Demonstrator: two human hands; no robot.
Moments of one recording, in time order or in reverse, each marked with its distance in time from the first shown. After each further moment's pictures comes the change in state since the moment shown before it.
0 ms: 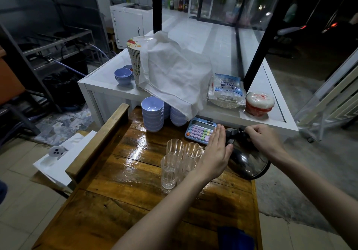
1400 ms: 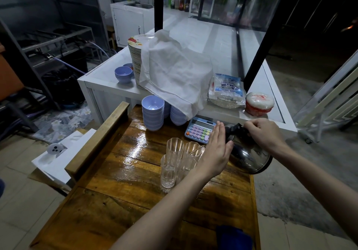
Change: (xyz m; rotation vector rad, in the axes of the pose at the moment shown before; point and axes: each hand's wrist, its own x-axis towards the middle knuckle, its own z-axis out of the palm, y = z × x) left_hand 0.005 -0.003 0.003 -0.034 0.059 0.001; right_hand 0.003 -0.019 -0.012 -0.098 0.002 -0.082
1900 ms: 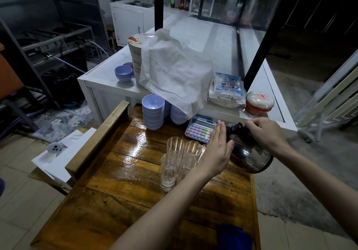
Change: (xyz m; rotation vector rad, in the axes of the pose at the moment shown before) left_hand 0.000 0.002 0.000 0.001 -0.005 -0.003; right_hand 0.001 0.003 0.001 -0.002 0.015 -0.011
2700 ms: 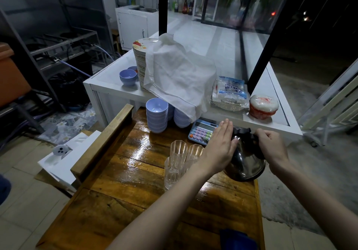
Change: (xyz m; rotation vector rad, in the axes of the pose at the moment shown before) left_hand 0.008 0.010 -0.021 0.178 0.025 0.113; right_hand -0.014 0.020 0.028 0.427 0.127 0.304
